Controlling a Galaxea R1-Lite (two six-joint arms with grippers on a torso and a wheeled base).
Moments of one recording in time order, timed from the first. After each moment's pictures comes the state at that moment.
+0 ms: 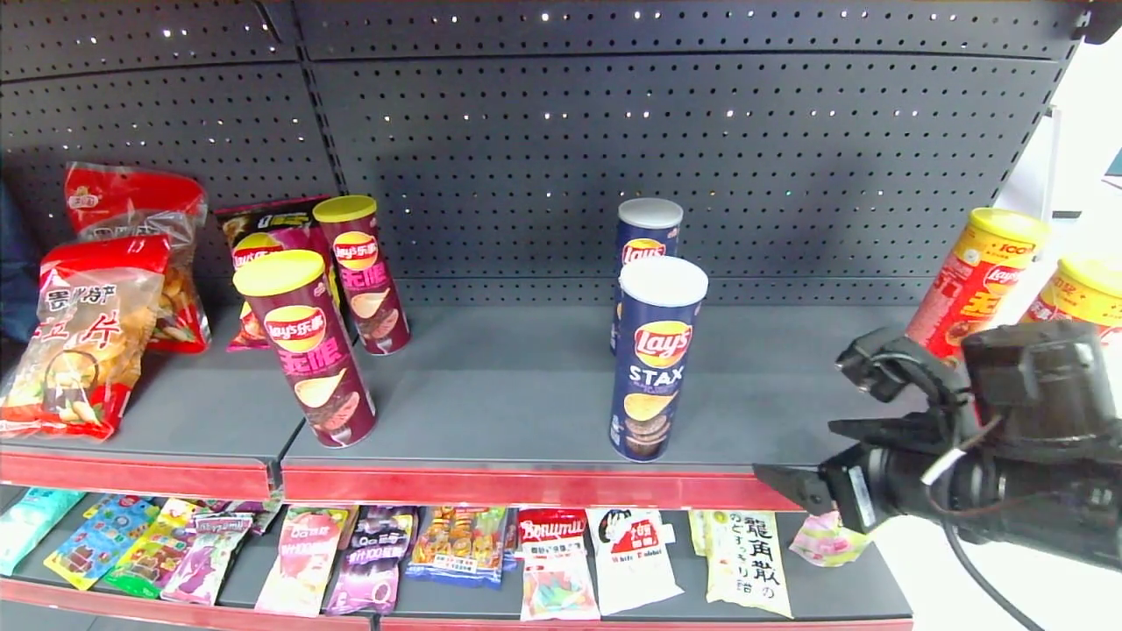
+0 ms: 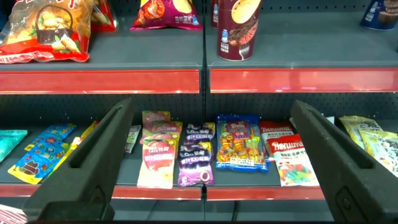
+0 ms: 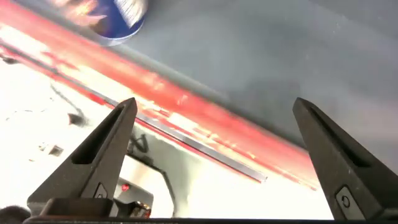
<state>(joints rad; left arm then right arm) 0.00 0.00 0.00 0.00 -0.01 0.02 0.46 1.45 -0.55 -0.29 -0.05 -0.05</state>
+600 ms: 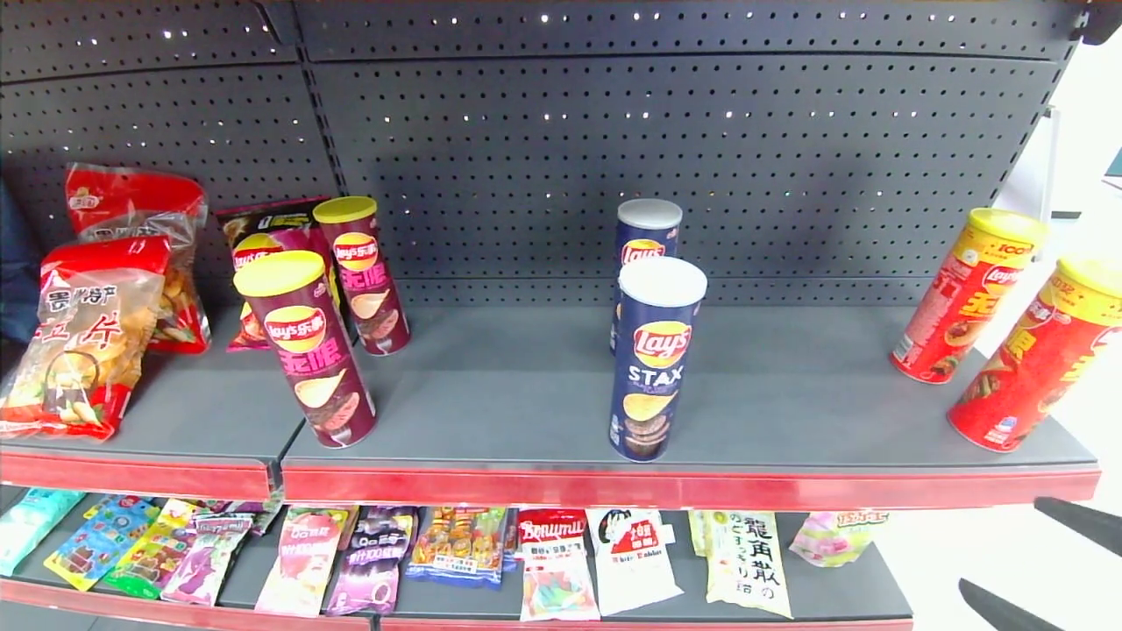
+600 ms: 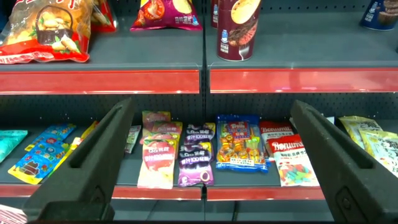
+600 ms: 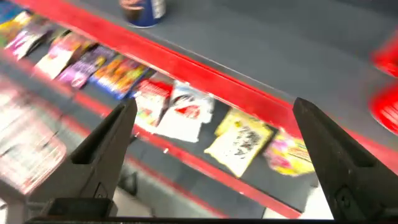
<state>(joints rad) 0.00 0.00 0.00 0.00 -0.01 0.02 0.13 0.71 -0.15 -0.28 0.27 -0.20</state>
